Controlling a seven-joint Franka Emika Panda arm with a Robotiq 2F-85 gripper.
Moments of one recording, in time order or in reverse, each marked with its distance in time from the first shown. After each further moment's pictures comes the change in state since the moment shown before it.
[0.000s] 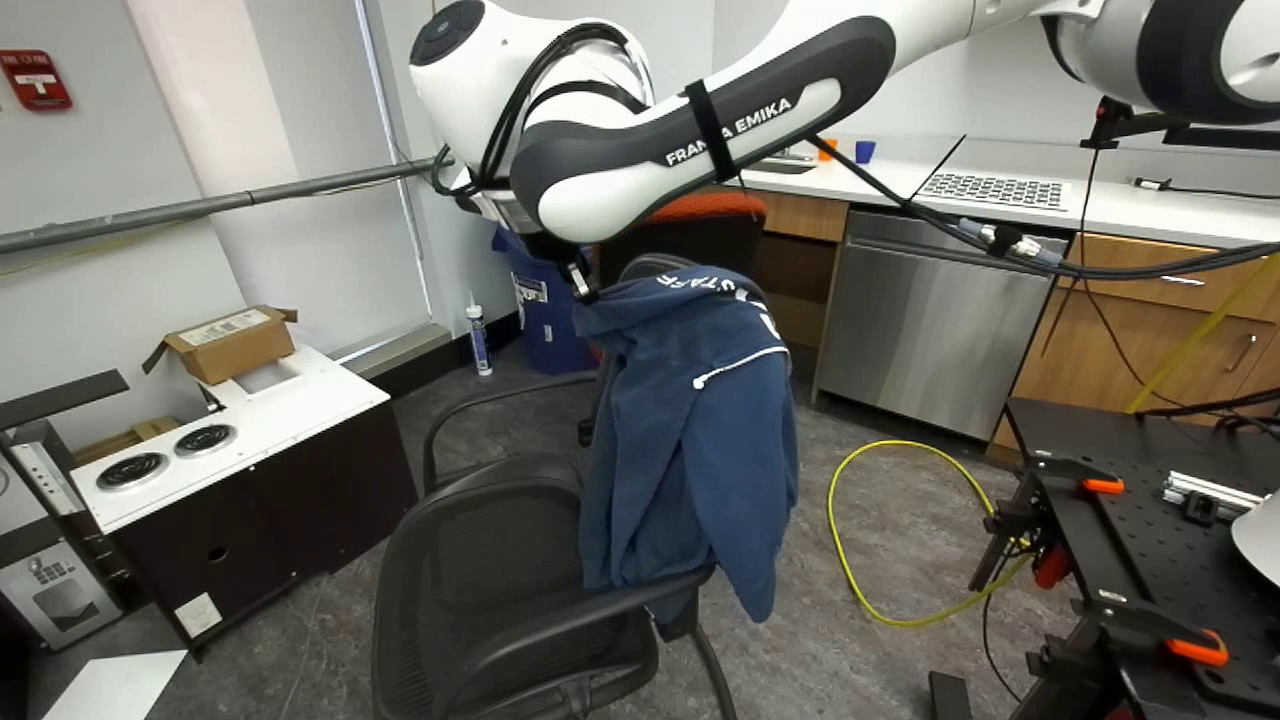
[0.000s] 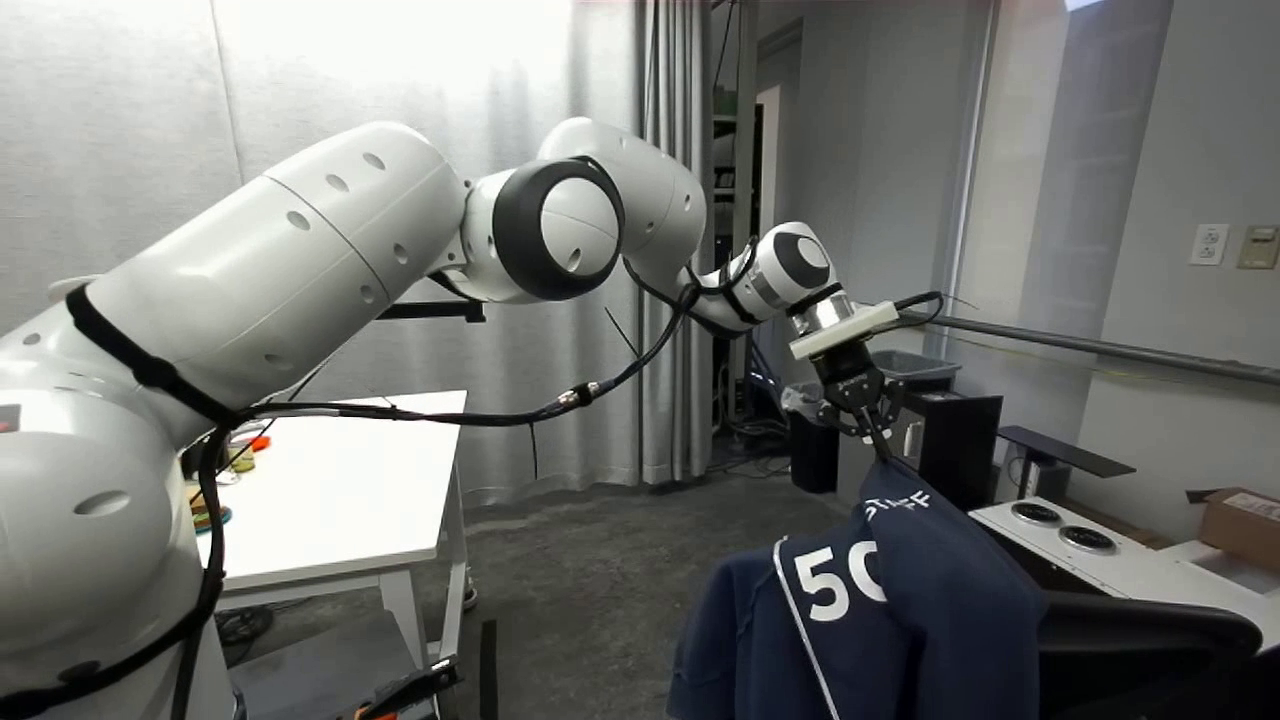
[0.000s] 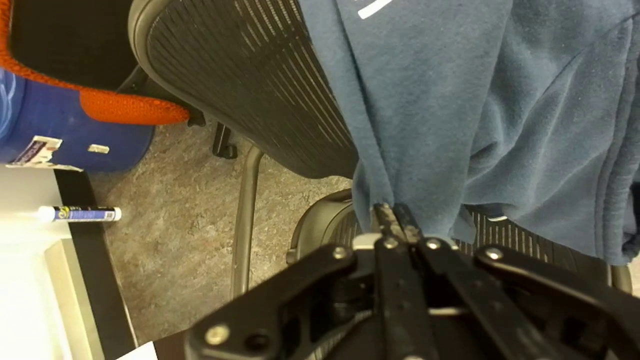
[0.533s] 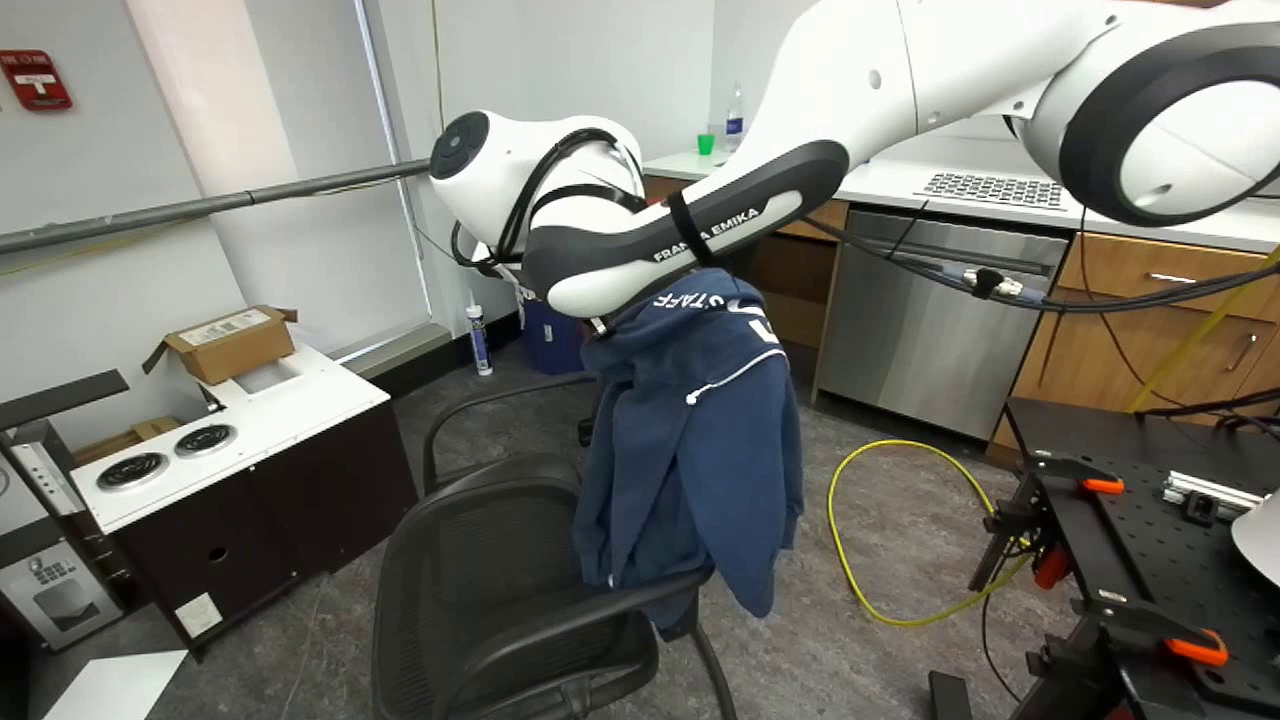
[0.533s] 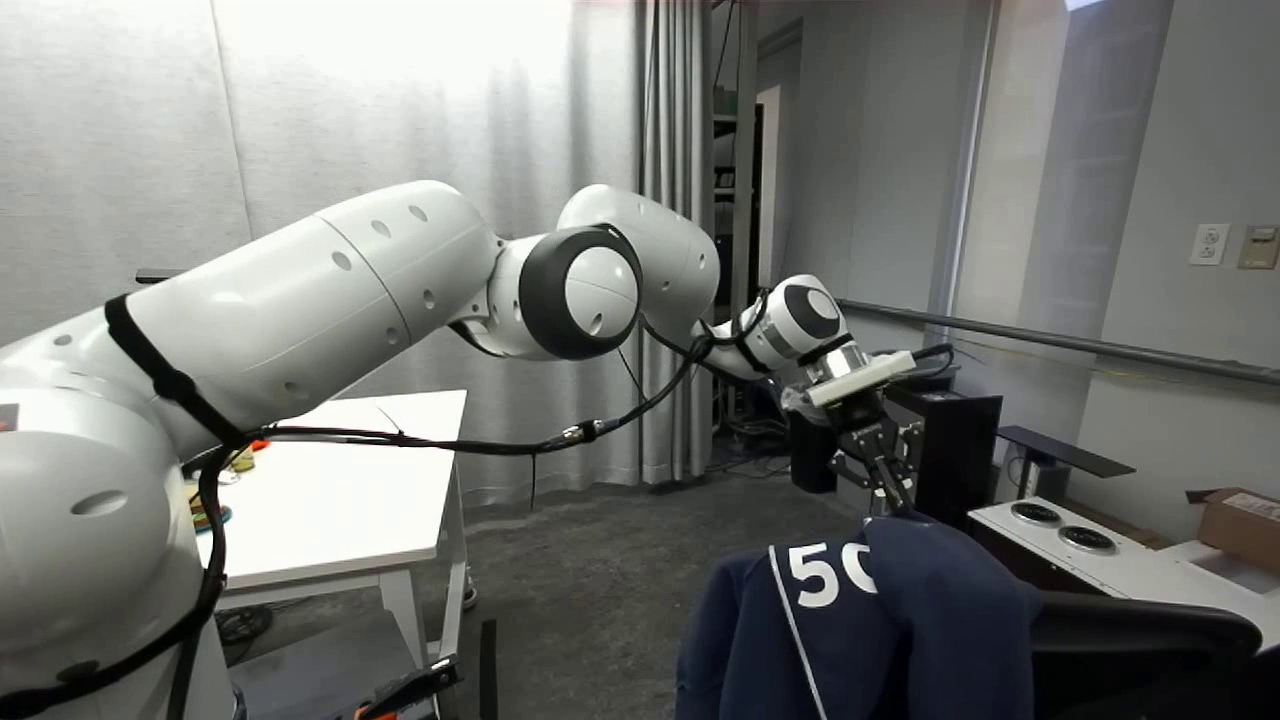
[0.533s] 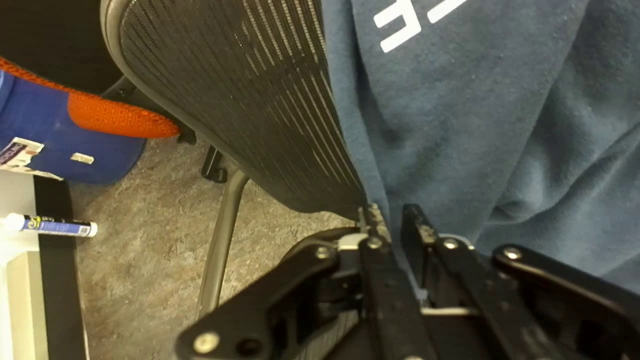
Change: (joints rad) arm -0.013 0.173 -0.049 0.129 -0.014 -0.030 -0.089
